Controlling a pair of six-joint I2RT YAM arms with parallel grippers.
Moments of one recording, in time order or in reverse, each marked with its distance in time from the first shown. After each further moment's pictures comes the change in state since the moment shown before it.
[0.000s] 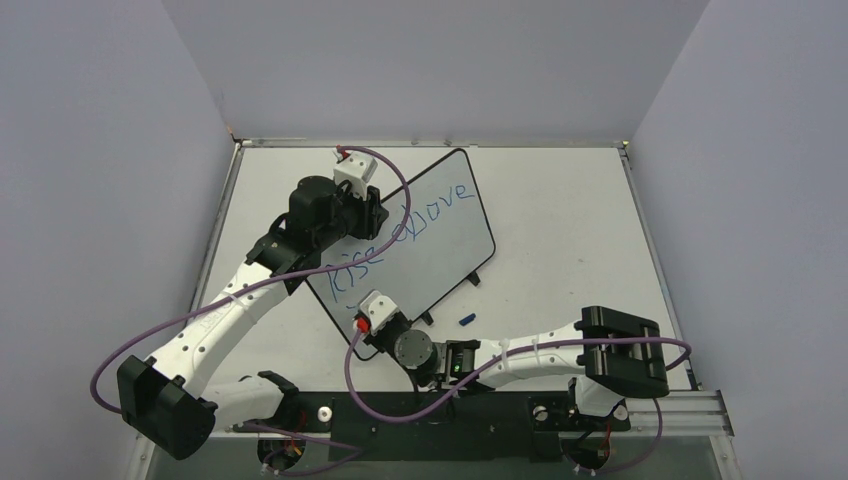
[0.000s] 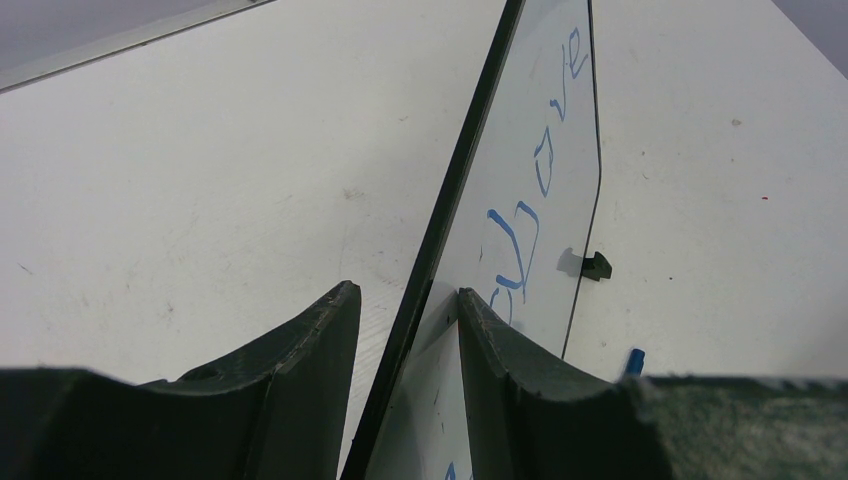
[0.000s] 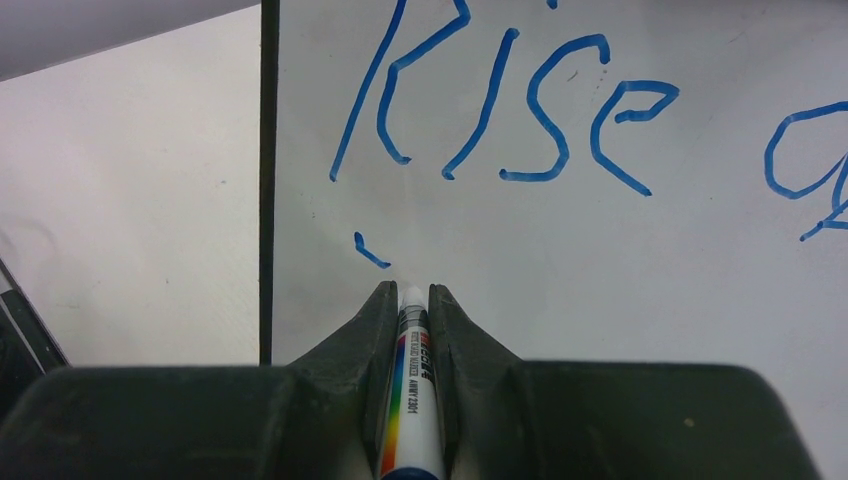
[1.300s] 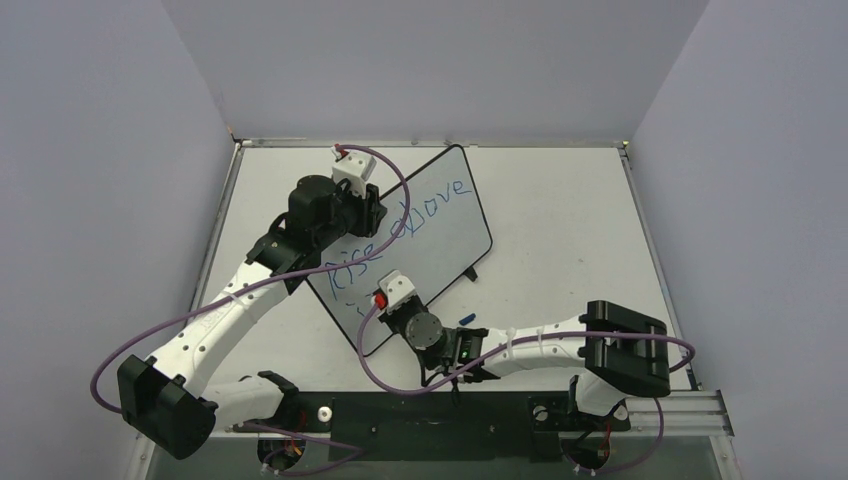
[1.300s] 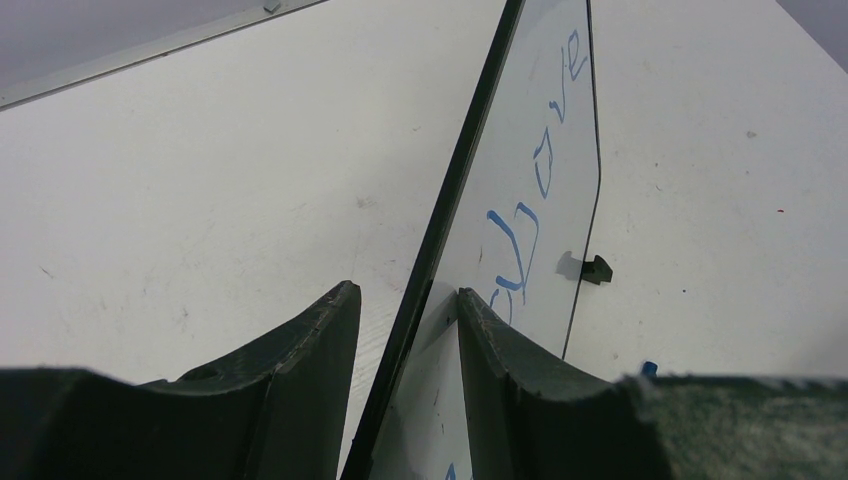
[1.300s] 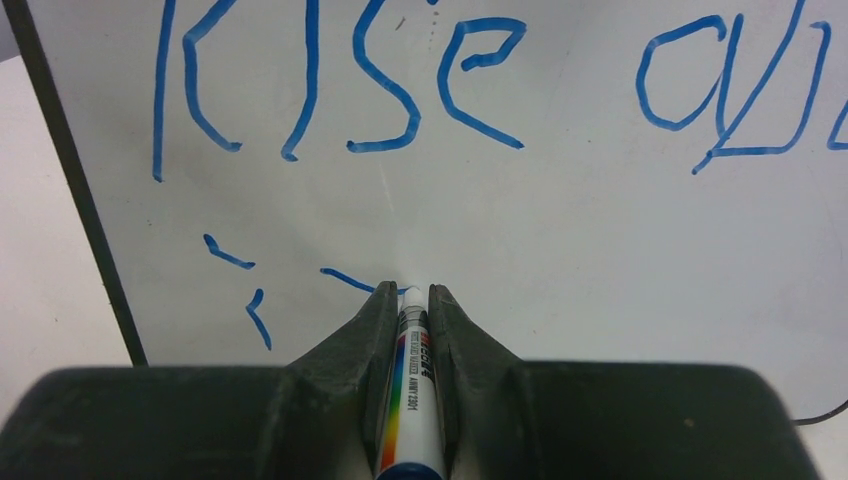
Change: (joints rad) left arm 0.001 0.003 0.000 0.018 -0.022 0.009; right arm -0.098 -0.014 -0.056 0.034 0.028 0.044
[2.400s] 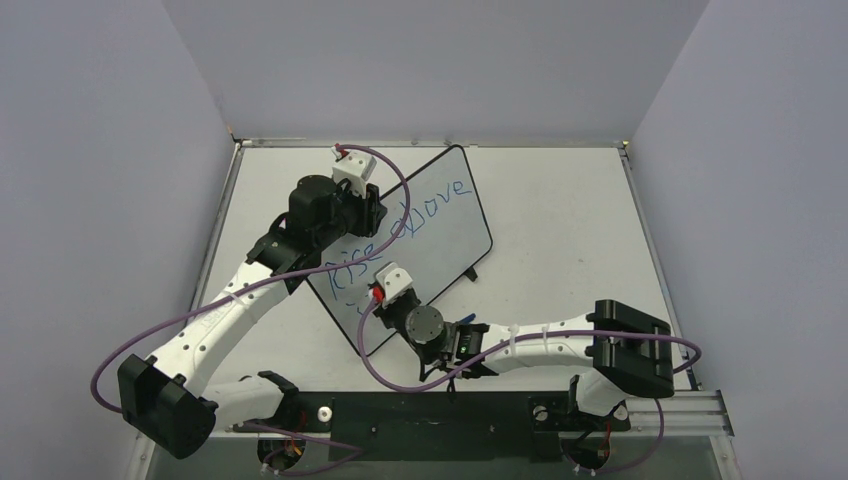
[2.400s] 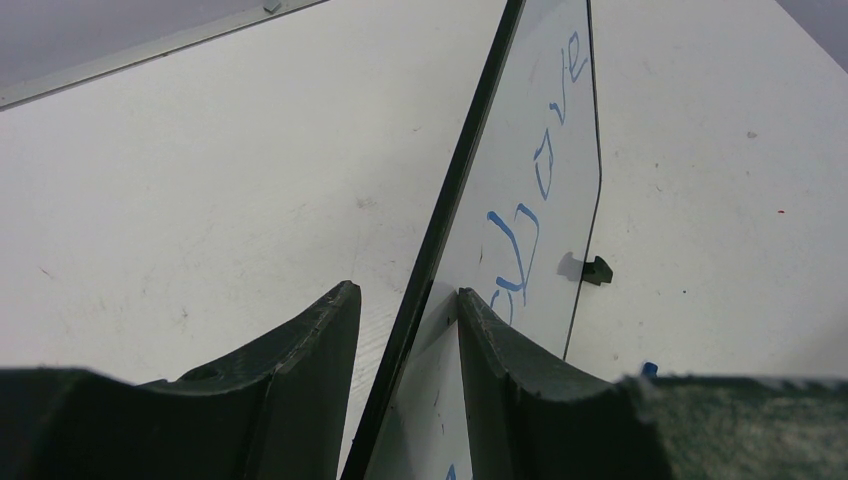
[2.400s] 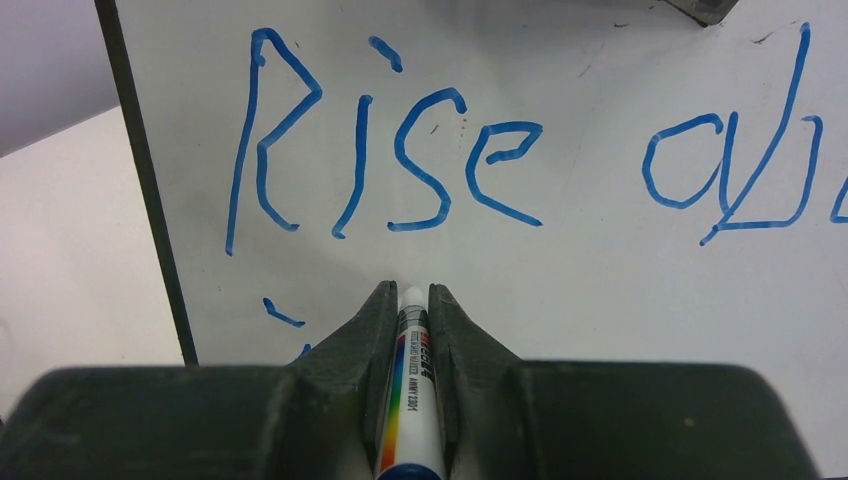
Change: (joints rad) left arm 0.000 0.002 0.000 0.001 -0.001 -0.001; right arm -0.003 -0.027 0.052 -0.005 -0.057 -0.003
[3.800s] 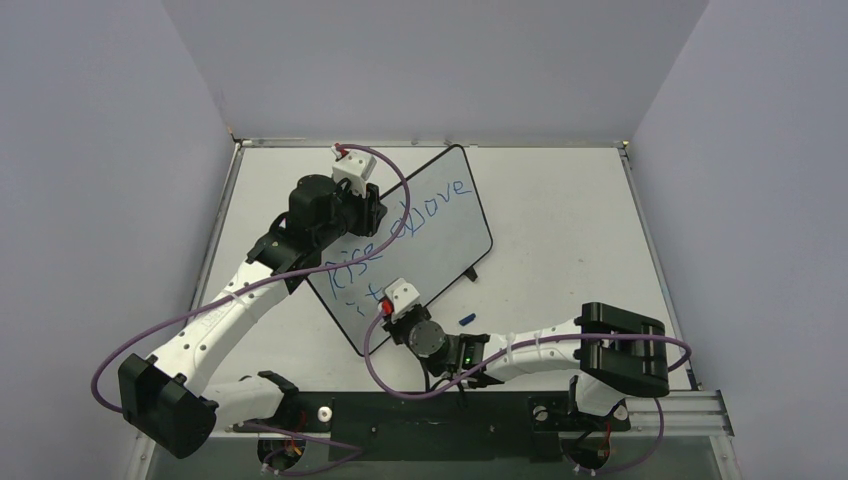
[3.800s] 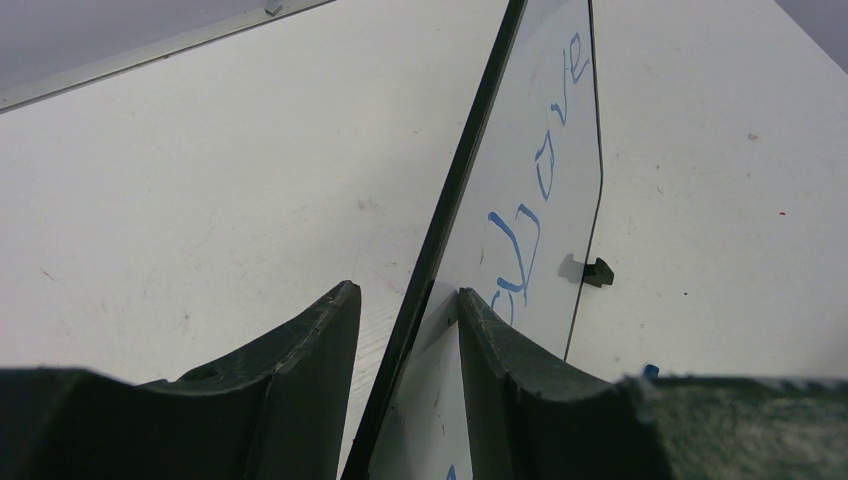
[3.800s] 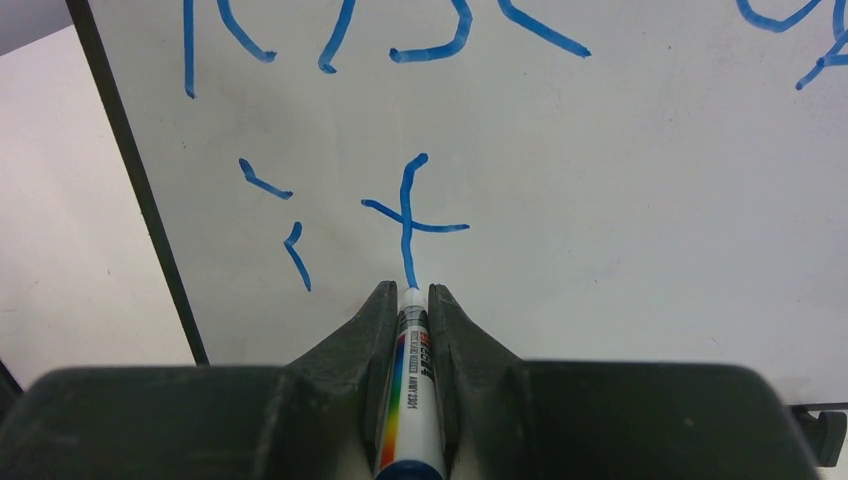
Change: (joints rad) left arm 0.000 0.003 0.000 0.005 0.001 0.001; right arm 0.014 0.028 -0.117 0.023 0.002 0.113
